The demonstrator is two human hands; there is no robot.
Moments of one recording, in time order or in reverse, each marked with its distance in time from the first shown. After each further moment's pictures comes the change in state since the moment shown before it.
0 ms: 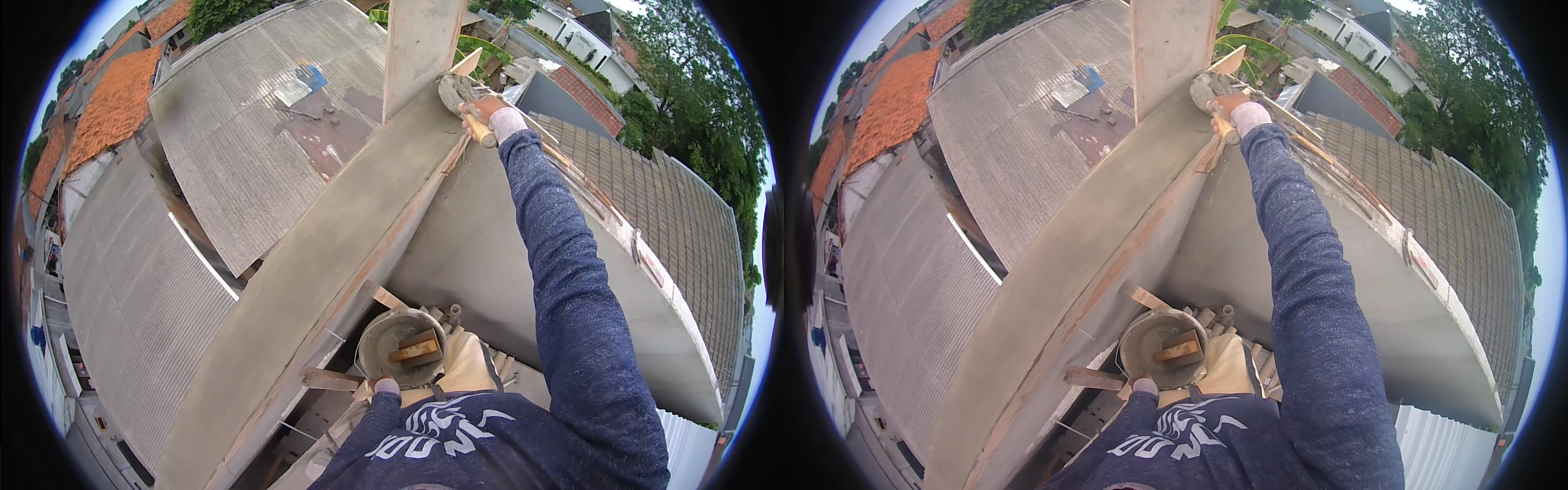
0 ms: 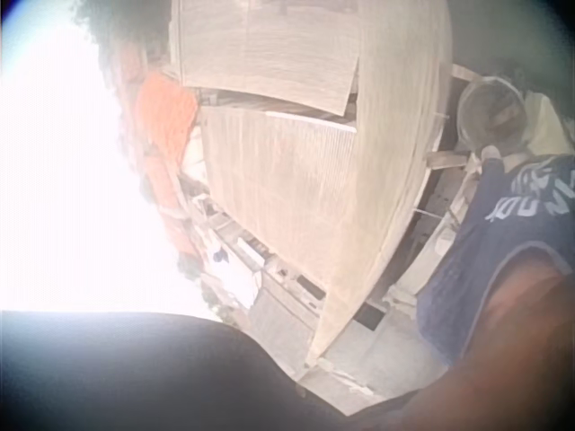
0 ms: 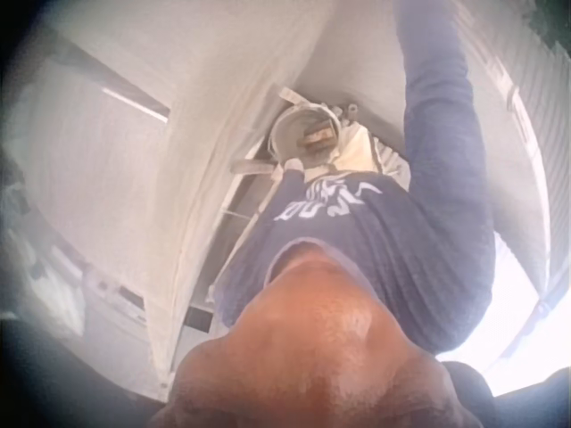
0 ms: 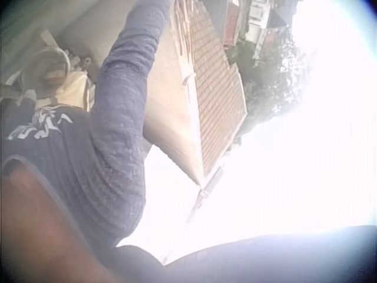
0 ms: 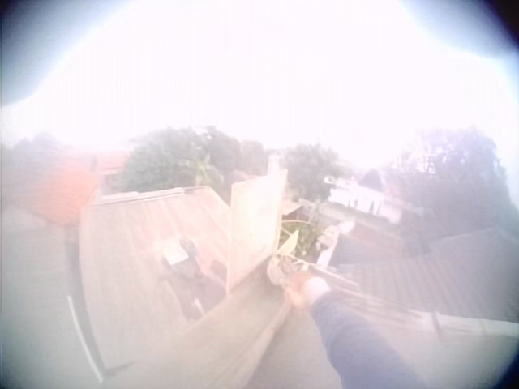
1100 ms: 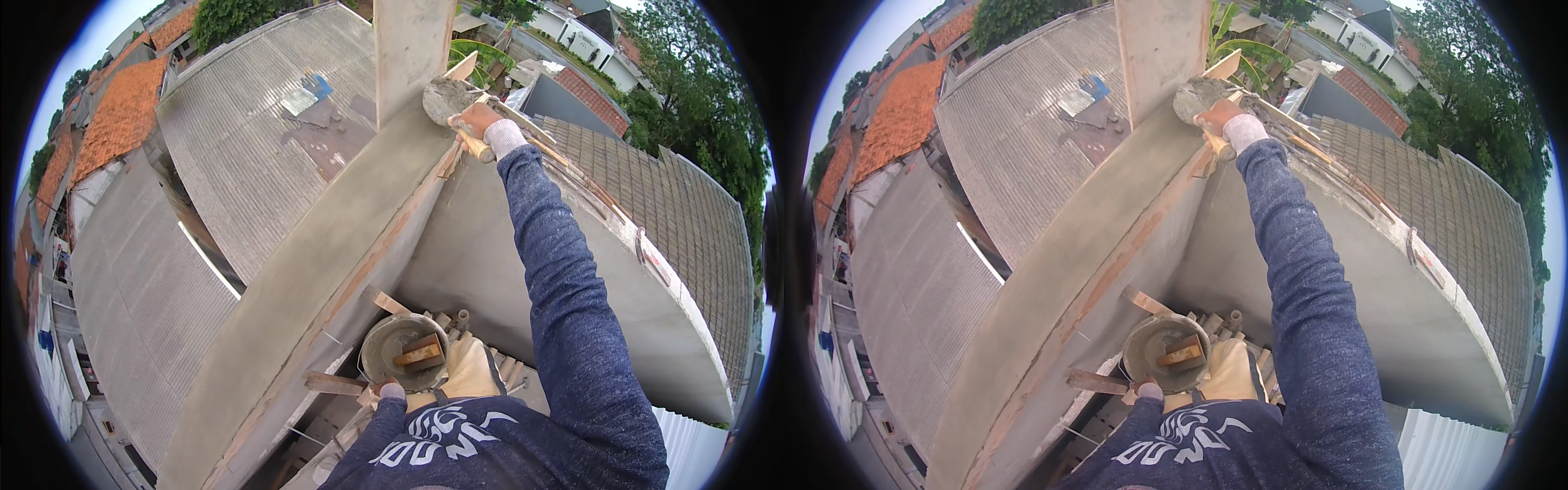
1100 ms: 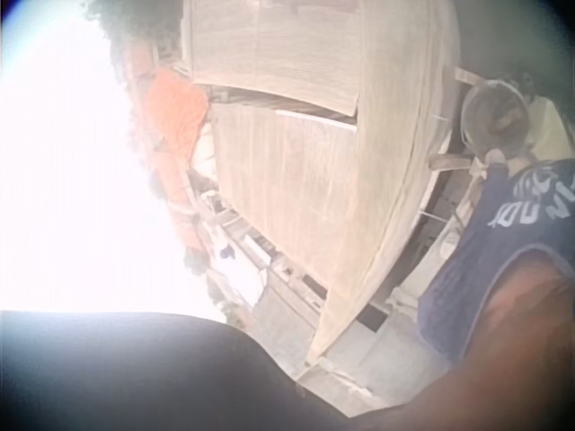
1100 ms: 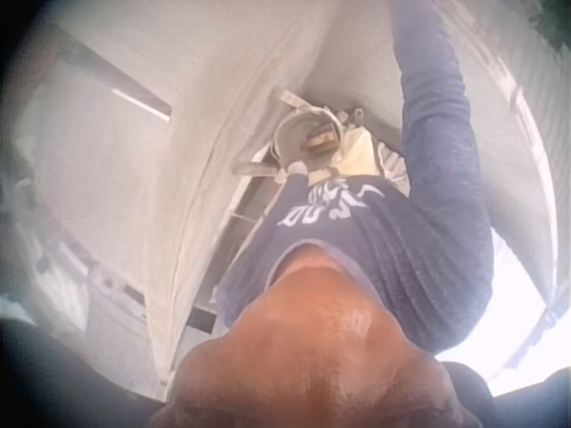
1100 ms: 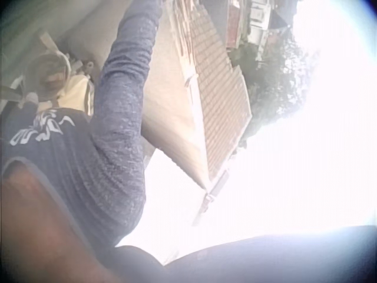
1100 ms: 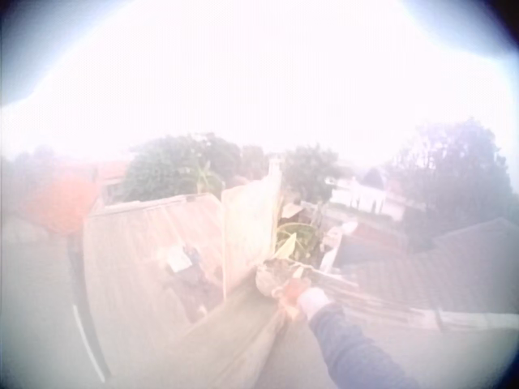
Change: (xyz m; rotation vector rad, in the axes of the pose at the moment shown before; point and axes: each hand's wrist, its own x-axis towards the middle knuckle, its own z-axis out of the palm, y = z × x) left_hand 0.012 0.030 0.006 -1.286 0.359 -0.738; right_hand -0.028 0.009 -0.014 -0.178 -0.113 -0.164
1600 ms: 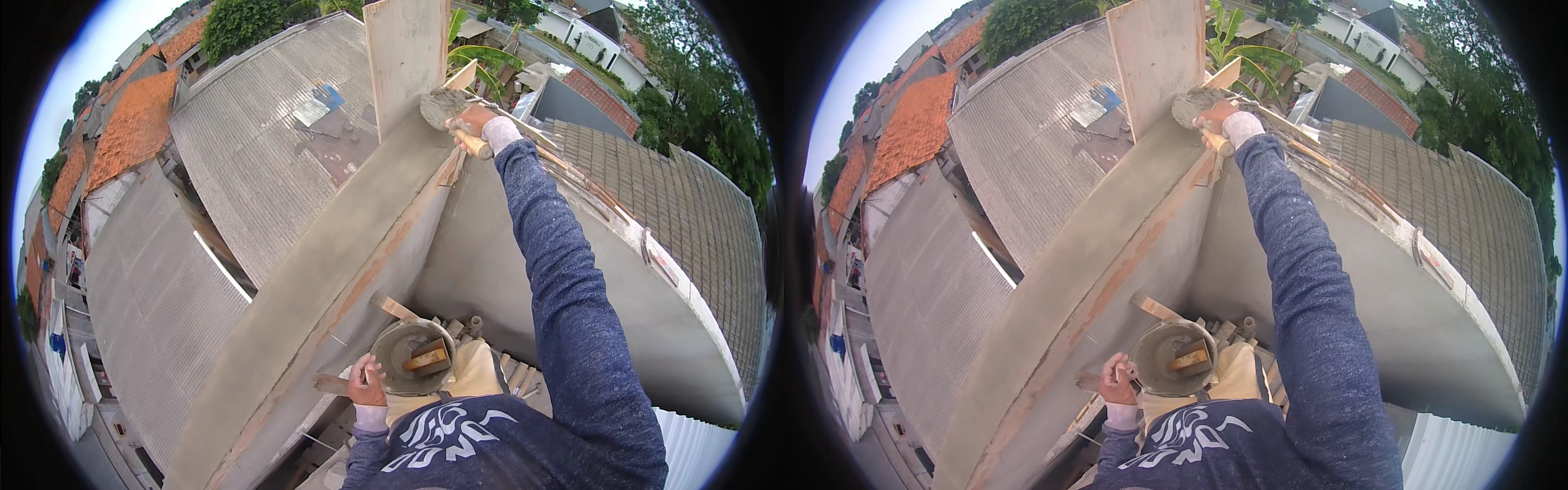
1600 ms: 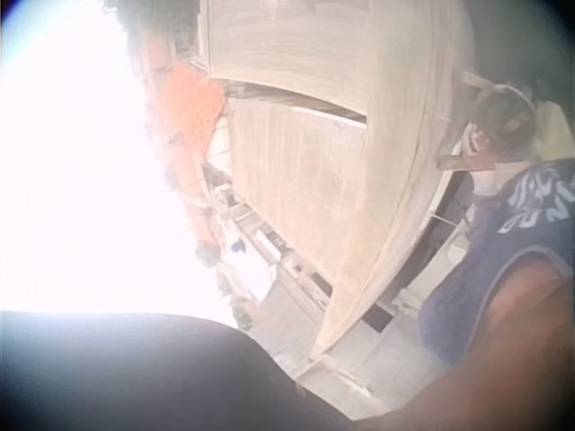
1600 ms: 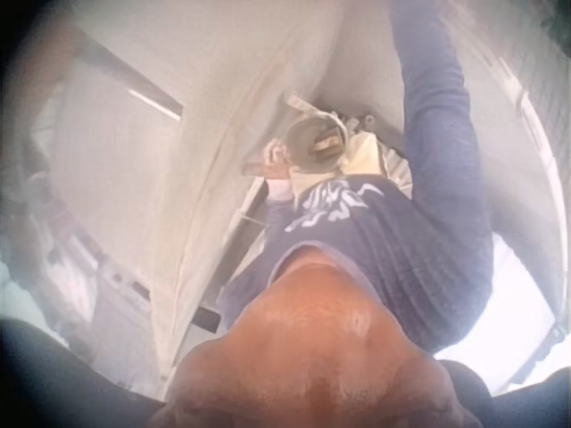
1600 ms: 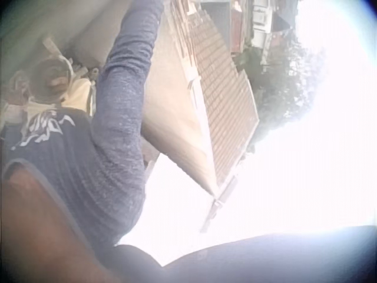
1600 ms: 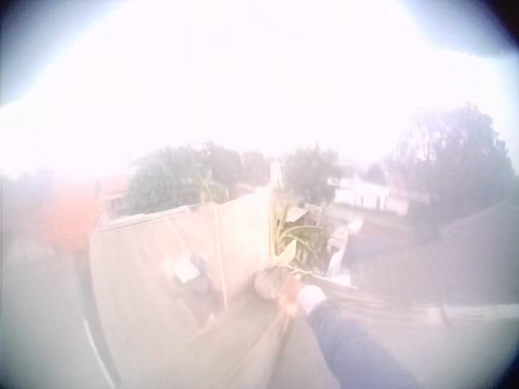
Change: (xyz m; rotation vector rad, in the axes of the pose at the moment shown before) left_hand -0.176 0.138 -0.228 -0.725 -0.433 0.686; right_hand 0.031 0.006 -0.023 -0.133 -0.013 0.024
